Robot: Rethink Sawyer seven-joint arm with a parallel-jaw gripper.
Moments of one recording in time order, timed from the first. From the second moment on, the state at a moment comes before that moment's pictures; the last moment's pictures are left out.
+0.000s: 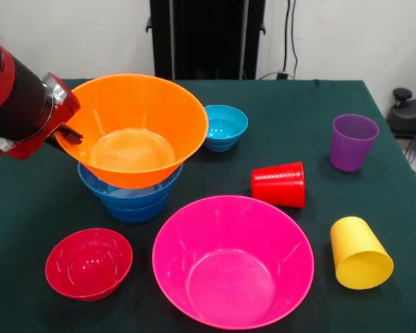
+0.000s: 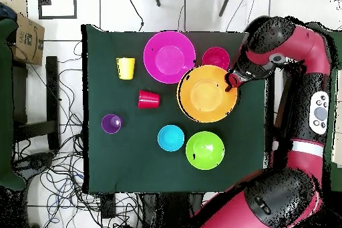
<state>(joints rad) -0.80 -0.19 0.86 0.70 -0.78 1.92 0.84</state>
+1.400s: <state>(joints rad) -0.80 -0.18 0.81 0.80 -0.78 1.77 0.84</state>
